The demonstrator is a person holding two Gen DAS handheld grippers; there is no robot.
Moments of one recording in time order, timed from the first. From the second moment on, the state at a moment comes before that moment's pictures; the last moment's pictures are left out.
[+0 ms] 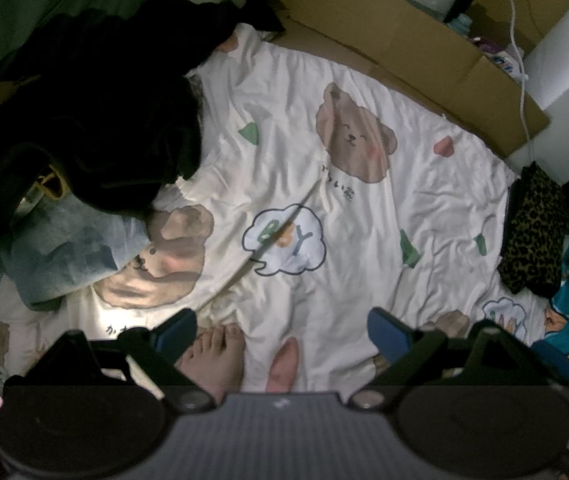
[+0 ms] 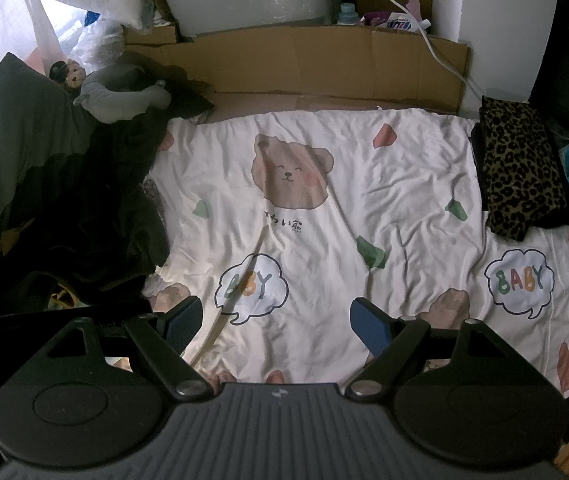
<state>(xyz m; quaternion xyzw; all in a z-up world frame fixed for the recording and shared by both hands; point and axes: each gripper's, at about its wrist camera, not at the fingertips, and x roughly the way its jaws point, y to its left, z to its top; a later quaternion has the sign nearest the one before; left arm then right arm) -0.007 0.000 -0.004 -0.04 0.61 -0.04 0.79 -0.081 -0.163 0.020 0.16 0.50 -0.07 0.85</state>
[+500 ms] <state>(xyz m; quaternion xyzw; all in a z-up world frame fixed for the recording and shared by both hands) -0.002 0.000 -0.002 -0.04 0.61 -0.04 0.79 -0.081 -0.165 0.021 0.16 0.50 -0.07 0.85</state>
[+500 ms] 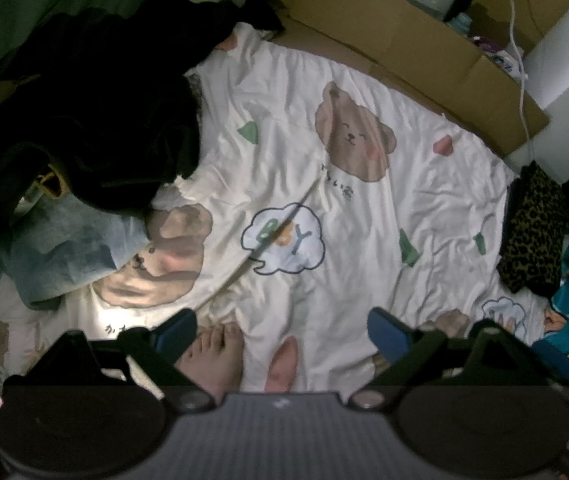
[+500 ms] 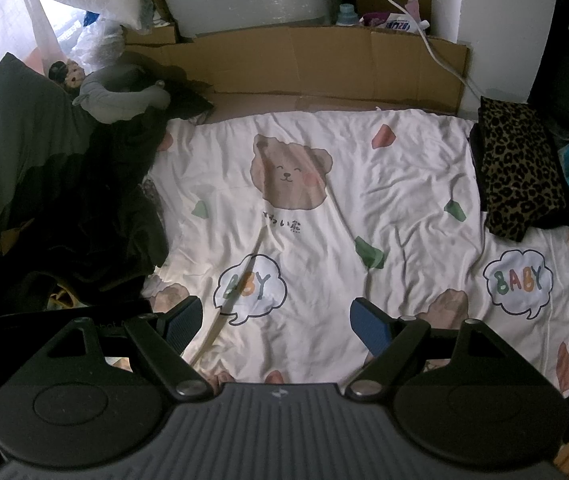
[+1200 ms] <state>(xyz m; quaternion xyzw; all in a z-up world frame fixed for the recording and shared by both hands) -0.006 -0.001 -0.003 -0.04 0.62 -0.04 0.79 -0.082 -0.163 0.021 0.16 0.50 -0.07 0.85</state>
